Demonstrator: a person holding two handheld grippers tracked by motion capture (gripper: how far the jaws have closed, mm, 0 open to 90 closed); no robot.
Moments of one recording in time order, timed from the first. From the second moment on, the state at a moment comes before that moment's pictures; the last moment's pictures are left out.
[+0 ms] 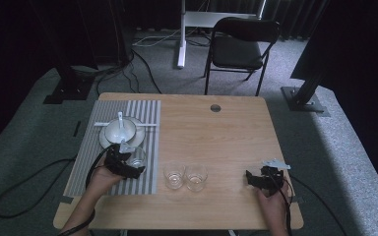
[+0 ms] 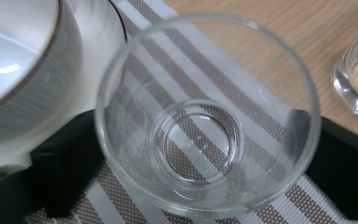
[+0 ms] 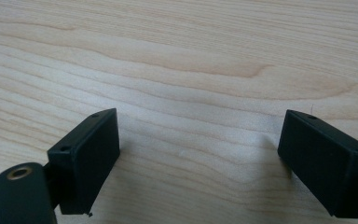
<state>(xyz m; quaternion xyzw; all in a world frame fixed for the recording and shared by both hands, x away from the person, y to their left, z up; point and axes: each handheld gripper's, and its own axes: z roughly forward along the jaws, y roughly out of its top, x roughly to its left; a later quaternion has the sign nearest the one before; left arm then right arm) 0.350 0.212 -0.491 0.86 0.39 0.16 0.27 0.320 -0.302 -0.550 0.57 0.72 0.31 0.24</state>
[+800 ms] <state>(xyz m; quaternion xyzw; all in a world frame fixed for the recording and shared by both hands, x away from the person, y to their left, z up) 0.324 0.251 -0.522 0.84 0.44 0.17 0.28 0.320 -0.301 -0.550 0.57 0.72 0.31 0.24</state>
